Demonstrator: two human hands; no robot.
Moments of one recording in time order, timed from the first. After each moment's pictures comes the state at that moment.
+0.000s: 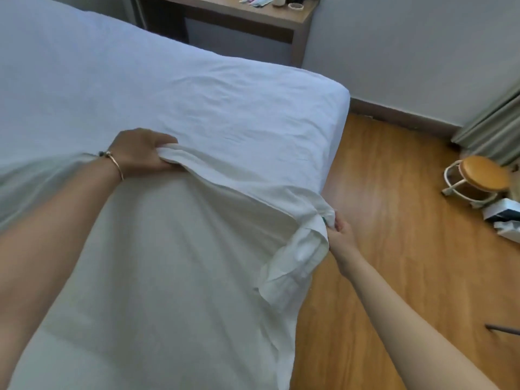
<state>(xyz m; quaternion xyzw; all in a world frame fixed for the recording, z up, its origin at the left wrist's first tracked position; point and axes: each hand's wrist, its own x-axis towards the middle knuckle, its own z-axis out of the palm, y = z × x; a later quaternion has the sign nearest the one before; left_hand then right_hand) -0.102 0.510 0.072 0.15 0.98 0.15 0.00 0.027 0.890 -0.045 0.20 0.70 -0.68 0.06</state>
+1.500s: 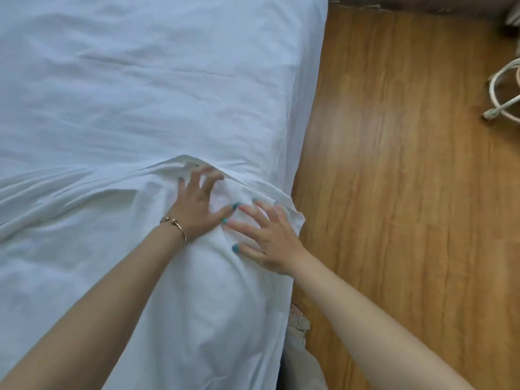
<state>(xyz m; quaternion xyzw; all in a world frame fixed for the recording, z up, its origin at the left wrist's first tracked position) -0.309 0.824 -0.234 0.19 0.97 0.11 0.14 -0.215 1.018 -0.288 -0.18 0.94 -0.28 0.09</state>
